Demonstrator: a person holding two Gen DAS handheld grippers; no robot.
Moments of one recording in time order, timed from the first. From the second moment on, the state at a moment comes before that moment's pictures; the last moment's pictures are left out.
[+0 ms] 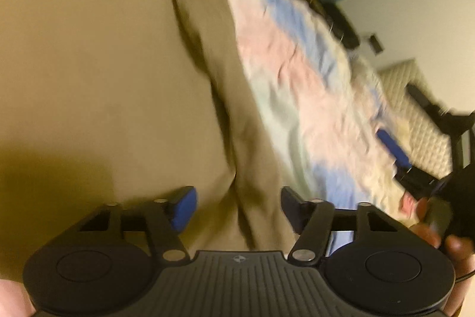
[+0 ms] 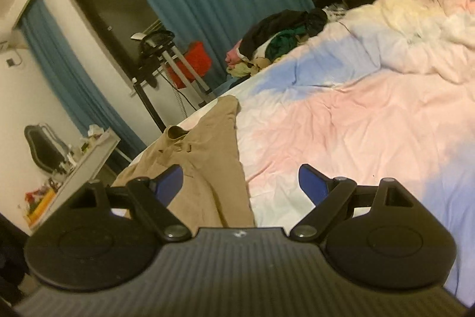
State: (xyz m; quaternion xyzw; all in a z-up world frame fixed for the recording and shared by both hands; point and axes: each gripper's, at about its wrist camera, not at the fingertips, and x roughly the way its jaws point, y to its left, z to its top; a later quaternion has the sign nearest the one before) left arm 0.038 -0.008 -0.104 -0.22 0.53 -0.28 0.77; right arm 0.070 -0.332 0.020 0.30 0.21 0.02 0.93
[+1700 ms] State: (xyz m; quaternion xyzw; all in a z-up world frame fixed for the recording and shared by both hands) left arm 0.124 0.062 -0.081 -0.25 0.51 -0.15 0.81; right arm 0.109 -0.278 -0.022 0.20 0.31 0.05 0.93
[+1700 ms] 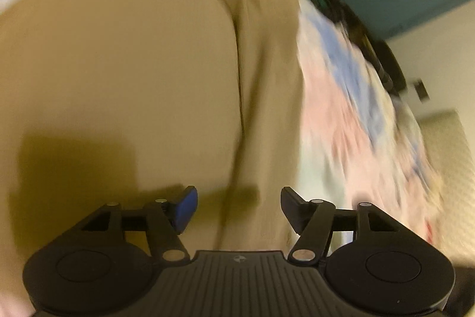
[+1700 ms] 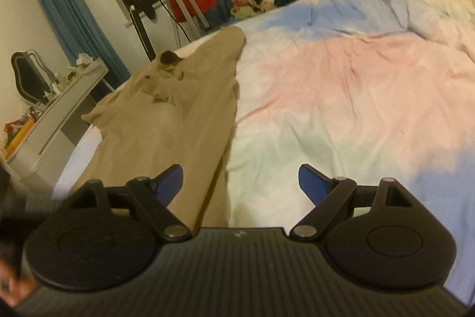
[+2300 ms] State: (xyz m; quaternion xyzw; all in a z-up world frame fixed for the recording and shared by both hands) left arm 0.378 0.009 -0.097 -0.16 0.37 -0.06 0.92; right arm 0.190 -0.271 -0.073 0.19 0.29 0.05 0.93
